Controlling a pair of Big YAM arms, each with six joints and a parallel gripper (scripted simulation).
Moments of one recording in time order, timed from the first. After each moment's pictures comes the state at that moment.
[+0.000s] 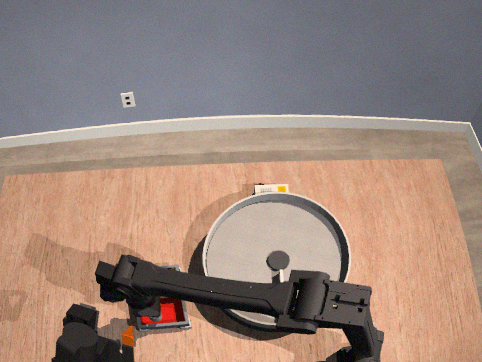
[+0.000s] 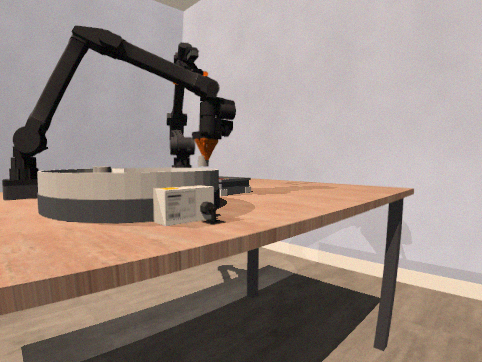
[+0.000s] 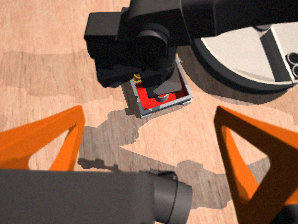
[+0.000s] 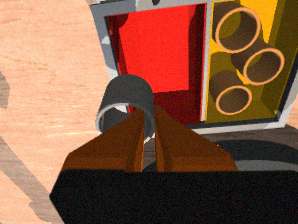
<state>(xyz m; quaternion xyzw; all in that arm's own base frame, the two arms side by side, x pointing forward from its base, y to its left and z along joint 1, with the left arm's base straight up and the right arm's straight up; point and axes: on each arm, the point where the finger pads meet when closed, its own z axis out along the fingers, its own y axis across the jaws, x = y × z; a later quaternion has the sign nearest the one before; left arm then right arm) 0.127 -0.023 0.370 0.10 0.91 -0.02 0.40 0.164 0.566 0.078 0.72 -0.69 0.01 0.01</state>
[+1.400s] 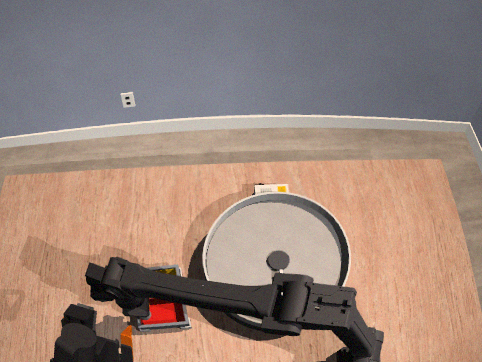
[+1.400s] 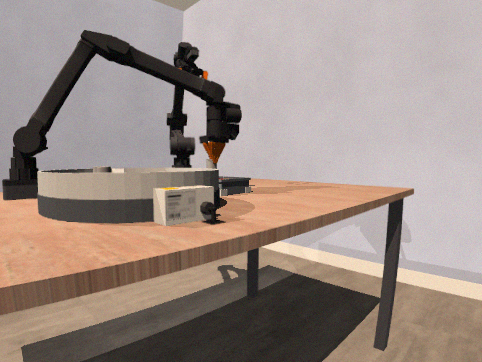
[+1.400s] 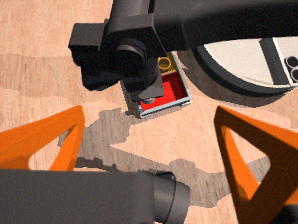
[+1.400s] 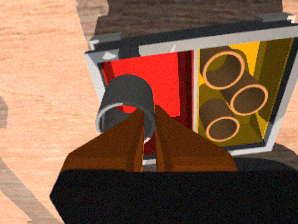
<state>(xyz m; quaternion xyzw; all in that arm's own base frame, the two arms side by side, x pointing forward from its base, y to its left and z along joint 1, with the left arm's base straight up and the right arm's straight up) 0.126 -0.022 0.373 0.09 0.91 -0.02 0.40 0.168 0.599 0.066 0.72 -0.69 0.01 0.00</state>
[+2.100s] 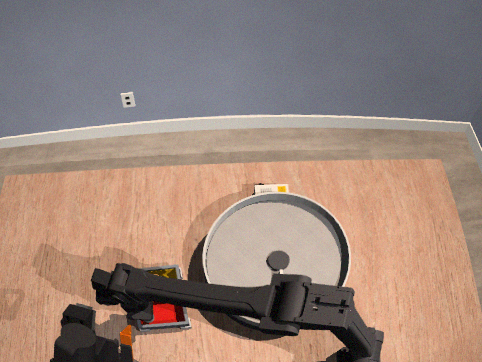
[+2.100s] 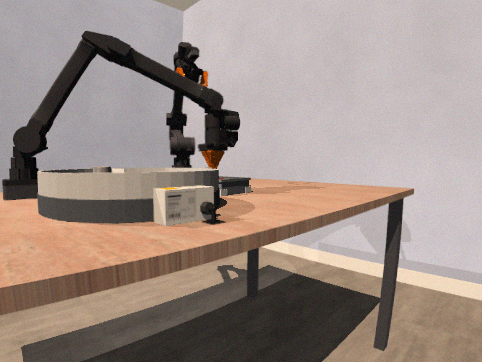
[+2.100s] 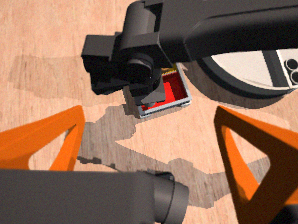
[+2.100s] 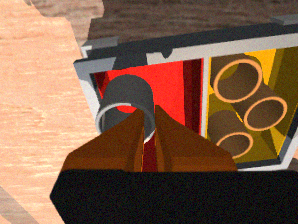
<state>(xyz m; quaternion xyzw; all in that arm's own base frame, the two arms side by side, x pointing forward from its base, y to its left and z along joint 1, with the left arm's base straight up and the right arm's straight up) 0.126 -0.021 0.374 0.09 0.91 -0.03 0.40 0.167 0.595 0.037 0.72 -0.69 0.01 -0.01</state>
